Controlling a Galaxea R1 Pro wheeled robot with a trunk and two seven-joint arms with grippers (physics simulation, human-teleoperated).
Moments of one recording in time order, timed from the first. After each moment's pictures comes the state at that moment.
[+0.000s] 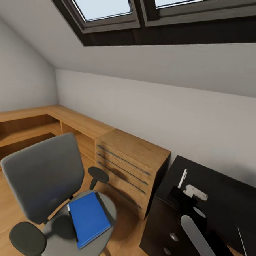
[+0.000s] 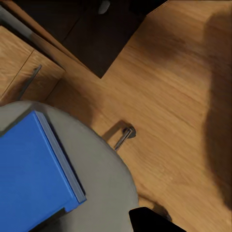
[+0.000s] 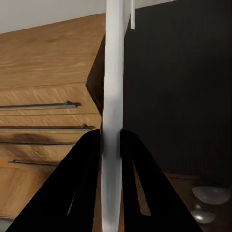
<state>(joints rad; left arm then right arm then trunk) 0.29 -0.16 -0.40 -1.48 0.17 0.30 0.39 -0.40 -0.31 0.47 -1.53 -0.94 0.23 -0.85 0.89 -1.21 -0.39</state>
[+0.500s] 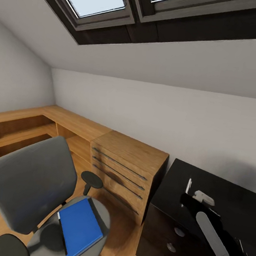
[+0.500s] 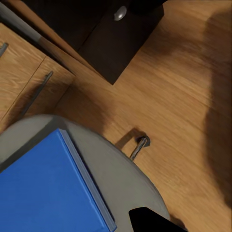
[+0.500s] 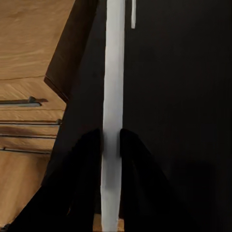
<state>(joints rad) 0.29 -0.16 -0.39 -1.48 0.17 0.30 0.39 -0.40 -0.31 0.22 -1.30 -0.94 0.39 -0.53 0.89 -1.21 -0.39</state>
